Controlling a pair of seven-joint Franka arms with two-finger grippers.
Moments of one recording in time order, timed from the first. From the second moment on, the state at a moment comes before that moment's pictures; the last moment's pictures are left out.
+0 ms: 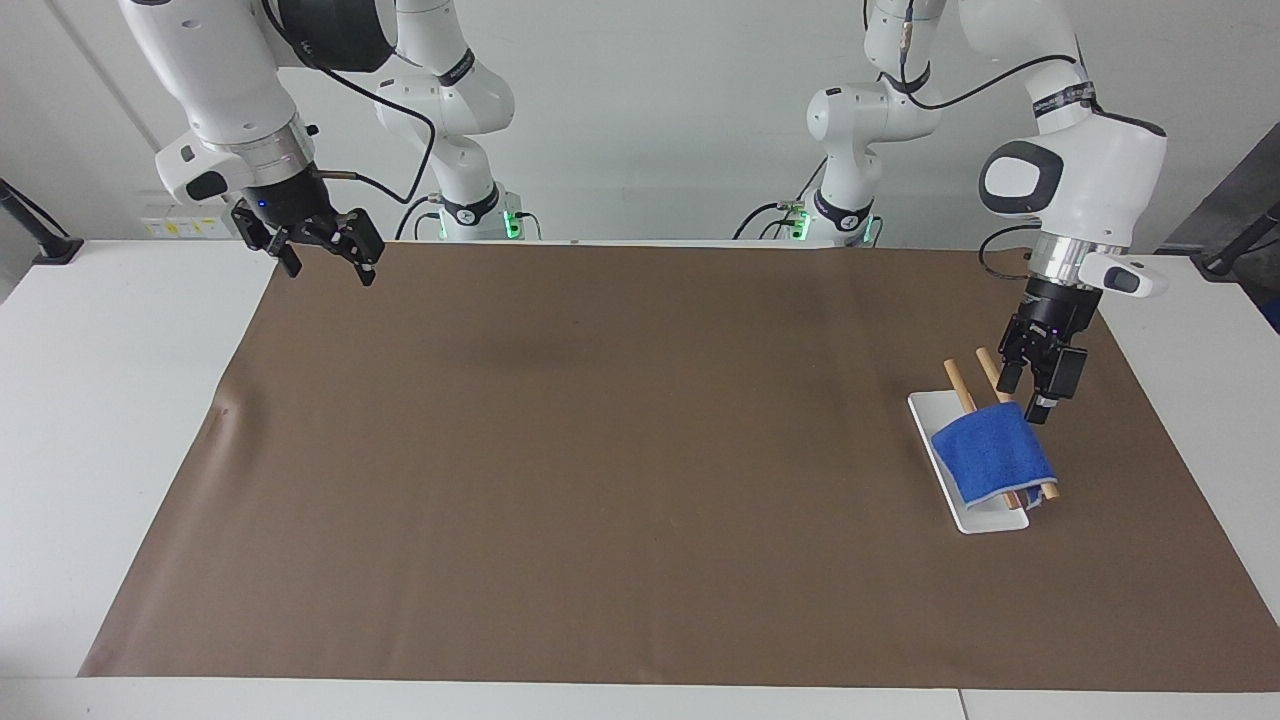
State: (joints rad) left arm 0.02 -0.08 -0.04 -2.15 -0.37 2.59 -0.90; right arm 0.08 -0.02 -0.10 -1.62 -0.02 1.59 0.13
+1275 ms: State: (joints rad) left arm -0.11 -0.03 -0.03 -1.62 0.00 1.81 0.01; right arm 0.08 -0.02 -0.10 -1.57 0.02 1.53 0.06
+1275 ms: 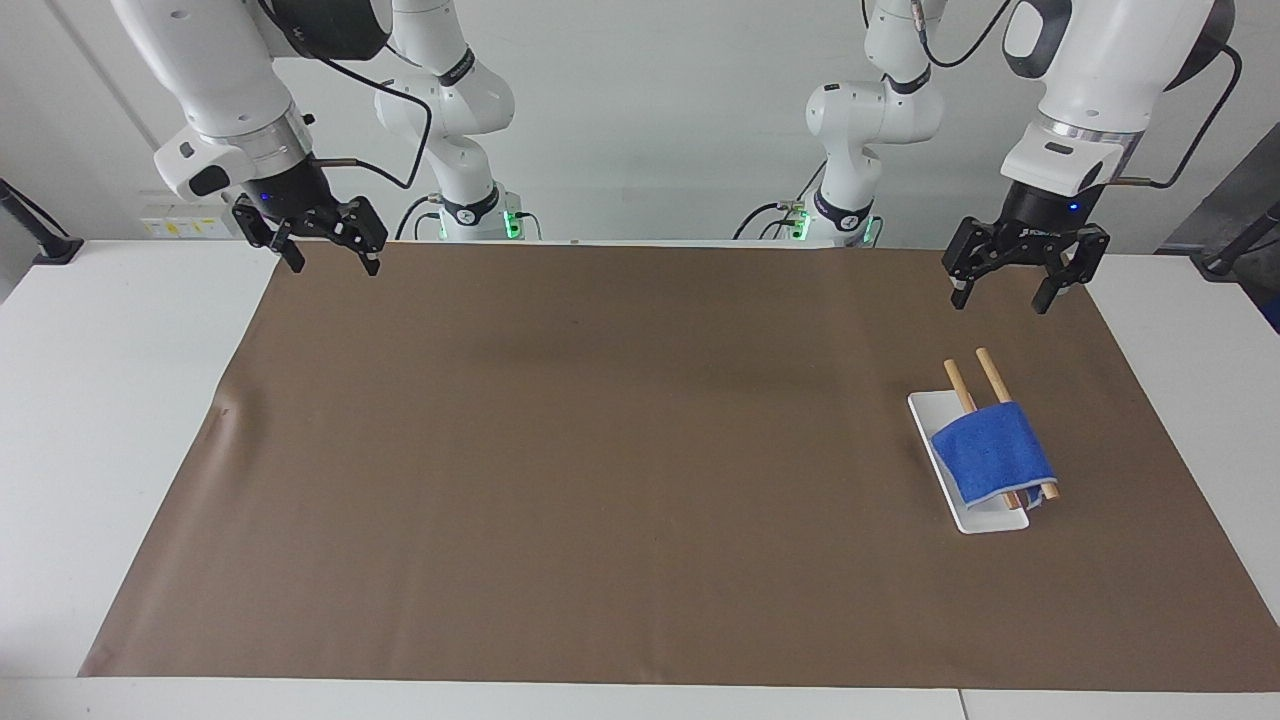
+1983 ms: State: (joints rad) left arm -0.11 -0.03 -0.02 -1.51 0.00 1.51 0.12; right arm 0.08 -0.02 -0.11 -1.56 0.02 1.52 0.06
